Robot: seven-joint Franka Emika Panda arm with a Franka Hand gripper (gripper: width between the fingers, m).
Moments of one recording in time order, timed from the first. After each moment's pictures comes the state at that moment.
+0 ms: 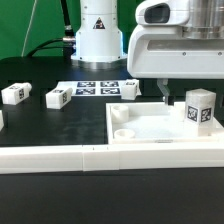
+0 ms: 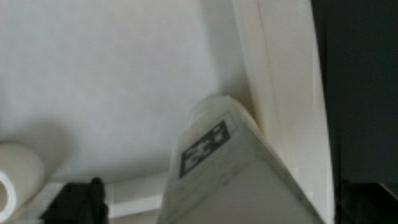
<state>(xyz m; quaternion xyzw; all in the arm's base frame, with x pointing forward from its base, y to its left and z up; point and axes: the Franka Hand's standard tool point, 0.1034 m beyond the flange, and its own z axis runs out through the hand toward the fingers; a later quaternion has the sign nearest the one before) 0.629 0.117 0.073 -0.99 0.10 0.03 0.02</state>
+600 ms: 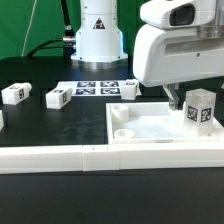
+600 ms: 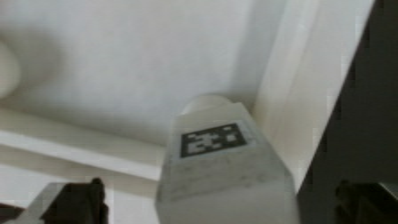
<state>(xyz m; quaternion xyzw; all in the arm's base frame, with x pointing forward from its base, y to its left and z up) 0.630 0.119 0.073 -0.99 -0.16 0.02 0.01</state>
